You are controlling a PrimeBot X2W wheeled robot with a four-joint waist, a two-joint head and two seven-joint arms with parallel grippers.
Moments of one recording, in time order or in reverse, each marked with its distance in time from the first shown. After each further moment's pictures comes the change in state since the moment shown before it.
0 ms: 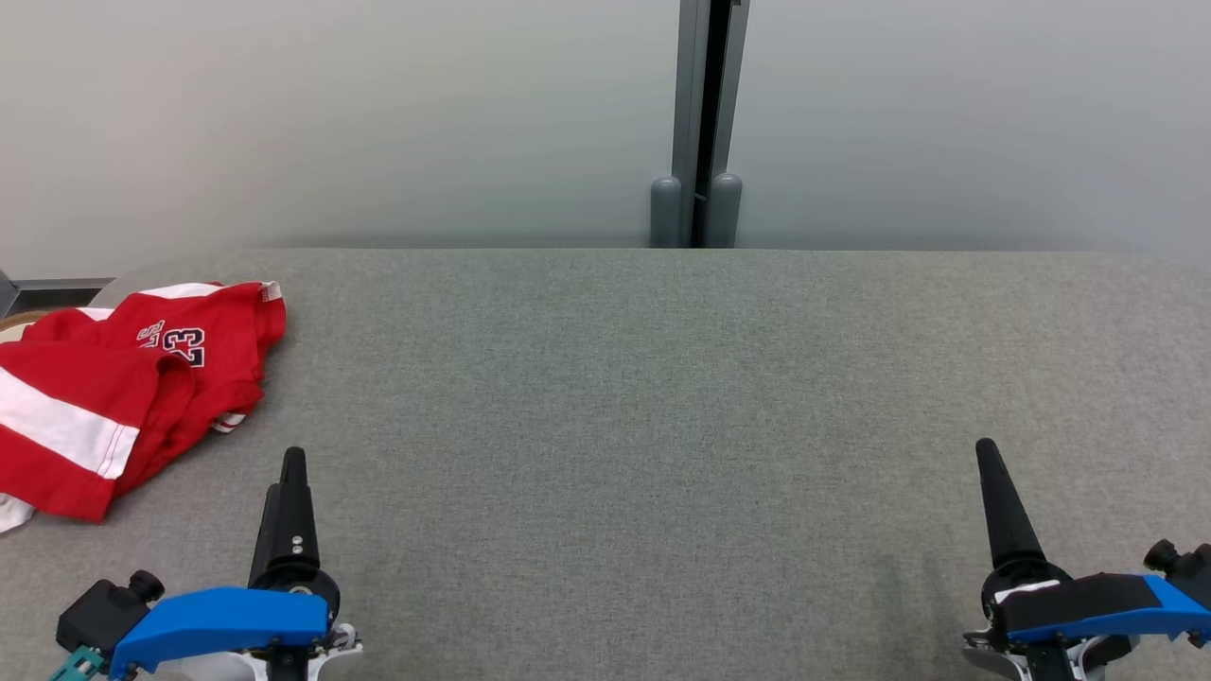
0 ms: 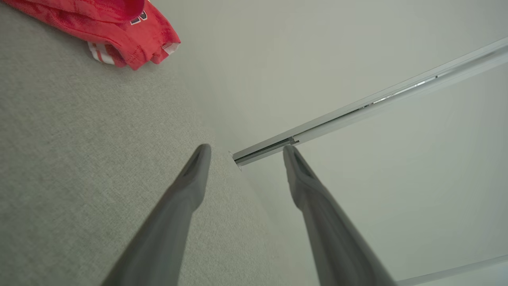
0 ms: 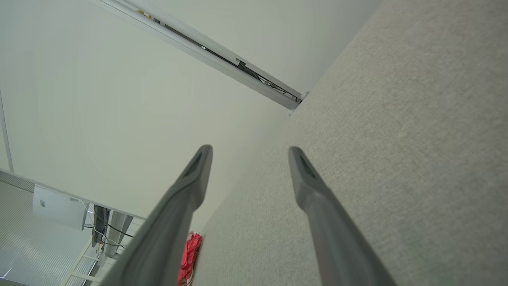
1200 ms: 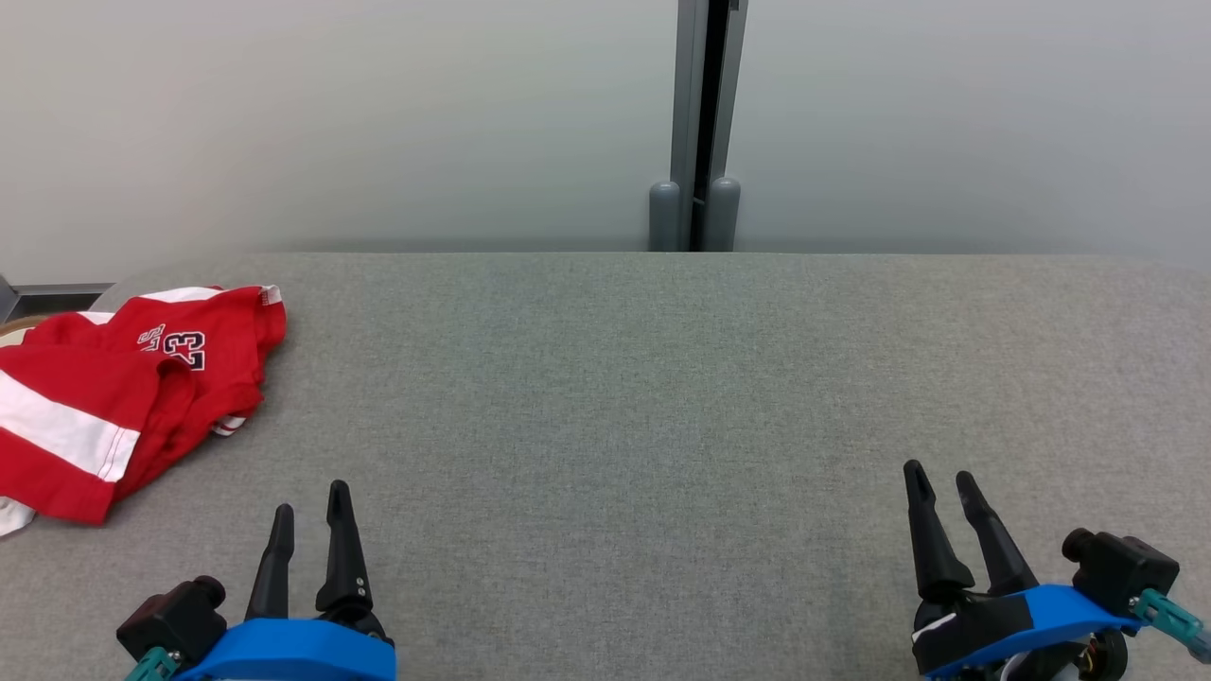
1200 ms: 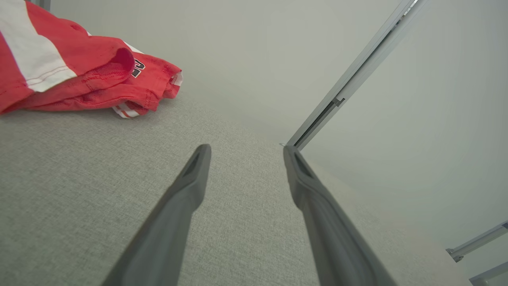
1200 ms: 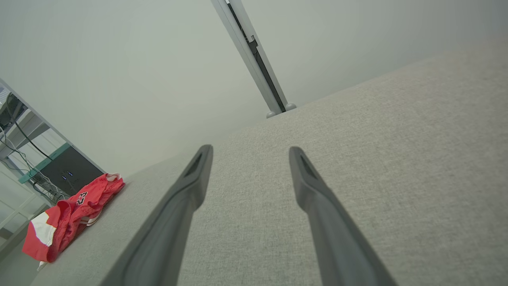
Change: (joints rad) left arm 0.035 0.006 -0.060 0.051 0.544 0.020 -0.112; right arm 0.001 -0.005 0.088 0.041 -0.554 0.001 -0.114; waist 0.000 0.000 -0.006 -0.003
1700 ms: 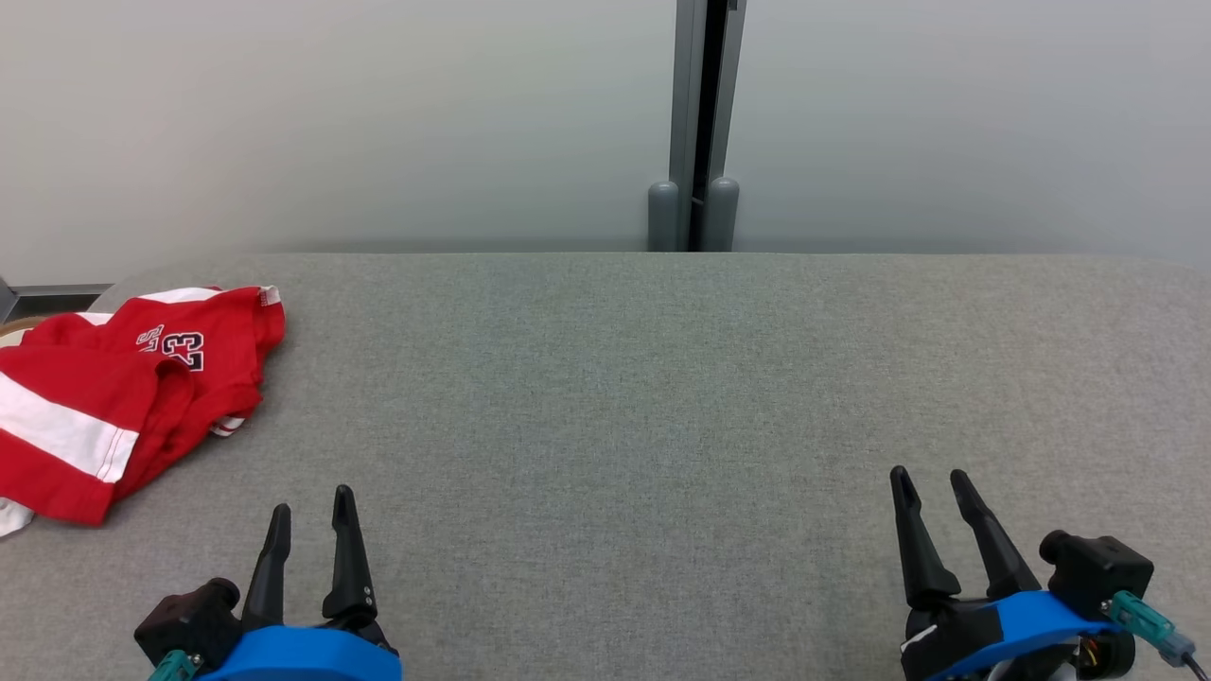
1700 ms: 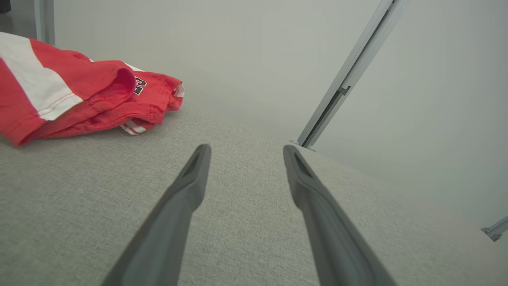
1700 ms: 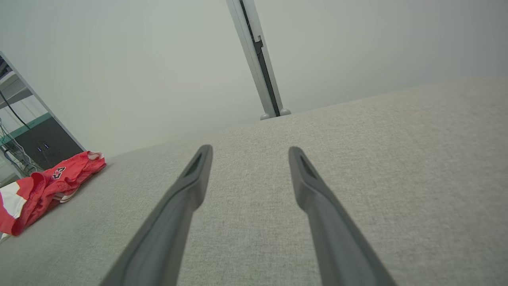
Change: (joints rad) left arm 0.006 0.002 -0.001 0.017 0.149 0.000 -0.038; right arm -0.001 -0.002 0.007 0.014 -0.164 0.005 -0.036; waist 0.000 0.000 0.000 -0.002
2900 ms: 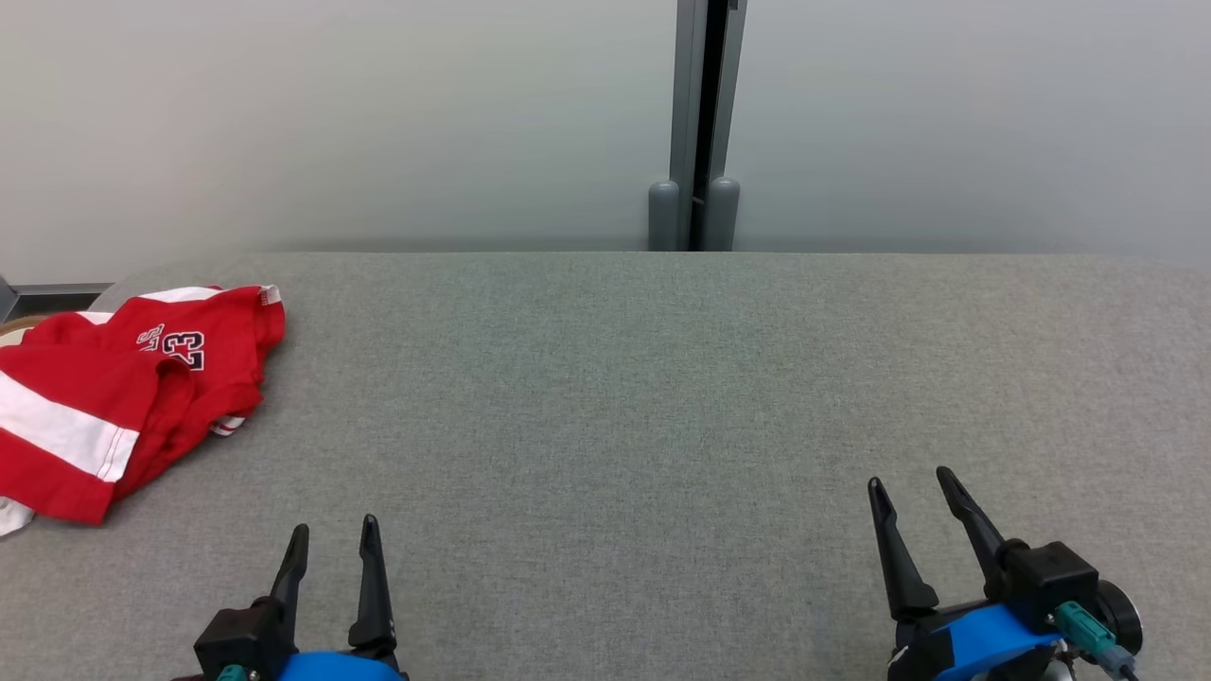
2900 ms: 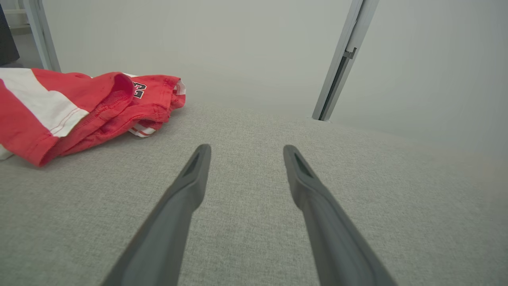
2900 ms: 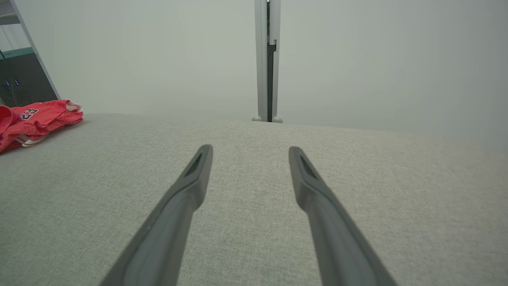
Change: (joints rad) left arm 0.000 0.005 -0.018 0.100 0.219 0.000 -0.070; right arm -0.007 -0.004 0.008 0.030 -0.296 0.000 -0.069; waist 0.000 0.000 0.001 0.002
